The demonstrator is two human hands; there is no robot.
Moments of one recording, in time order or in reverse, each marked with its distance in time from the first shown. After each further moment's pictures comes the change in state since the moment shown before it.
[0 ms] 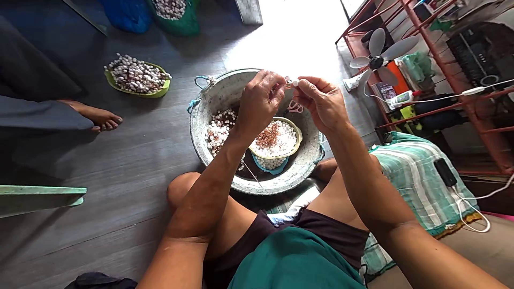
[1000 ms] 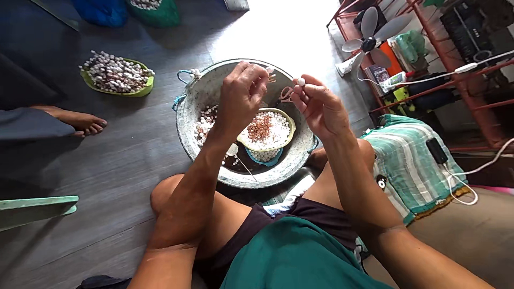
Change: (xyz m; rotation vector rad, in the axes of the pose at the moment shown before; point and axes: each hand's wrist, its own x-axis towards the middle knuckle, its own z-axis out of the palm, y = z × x) left_hand -0.005 0.003 -0.009 0.033 -0.052 0.055; right_hand -0.039 0.004 -0.027 0.468 0.014 0.088
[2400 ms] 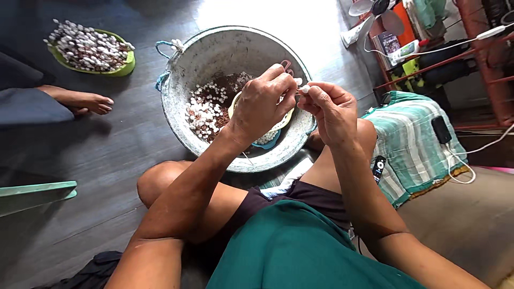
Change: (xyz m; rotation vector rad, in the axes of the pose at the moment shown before) left_hand -0.028 0.038 0.044 -0.062 -0.189 0.131; right_hand -0.050 0.013 -0.030 -0.465 0.112 -0.210
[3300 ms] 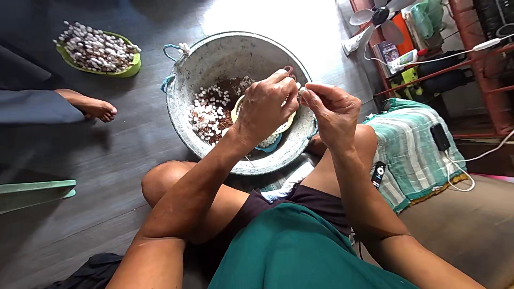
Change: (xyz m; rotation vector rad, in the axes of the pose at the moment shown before) left_hand -0.002 0.000 -0.002 0.090 -0.012 -0.034; right_hand -0.006 -0.004 0.014 -0.476 -0.052 -0.299
